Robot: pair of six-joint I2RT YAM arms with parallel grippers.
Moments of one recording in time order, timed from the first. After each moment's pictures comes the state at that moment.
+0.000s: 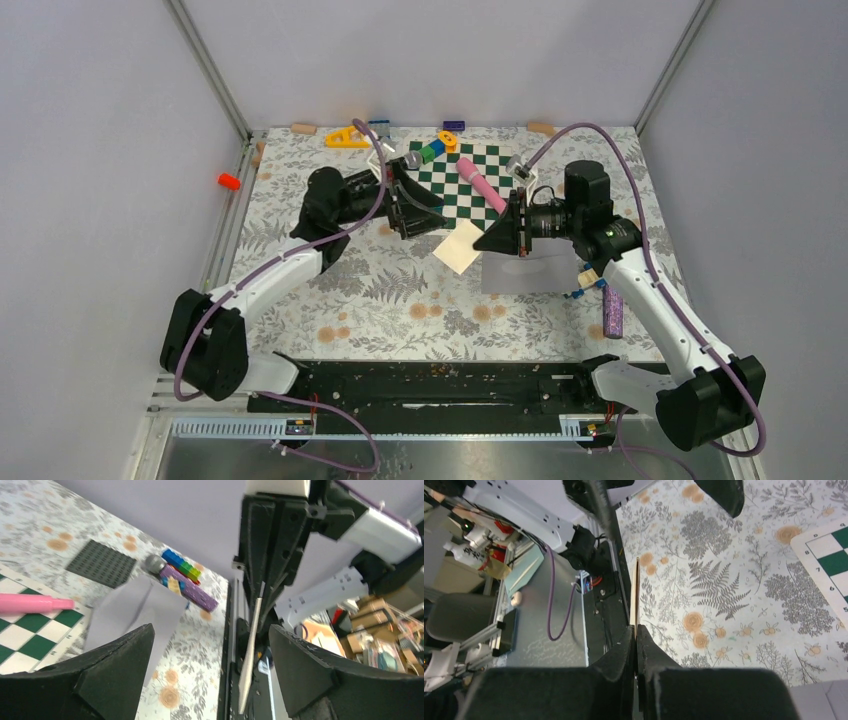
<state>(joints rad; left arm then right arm) -0.46 1.37 0.91 0.67 0.93 -0.71 0.34 1.14 1.04 -0.32 -1.09 0.16</state>
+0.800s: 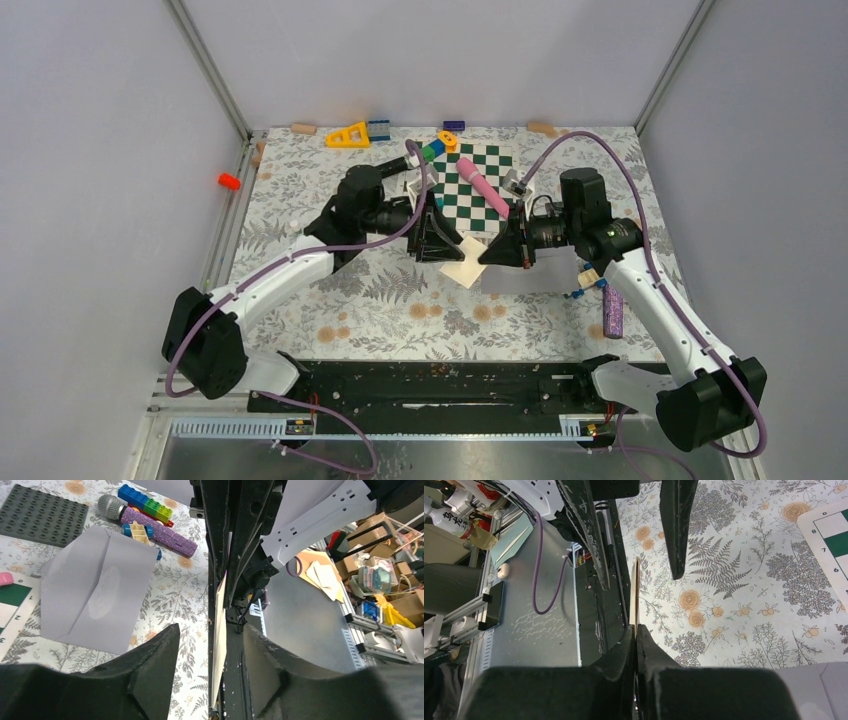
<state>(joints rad) -0.63 1.37 1.04 0.17 1.03 -0.32 0.34 1.14 1.05 -0.57 -1.09 -0.11</state>
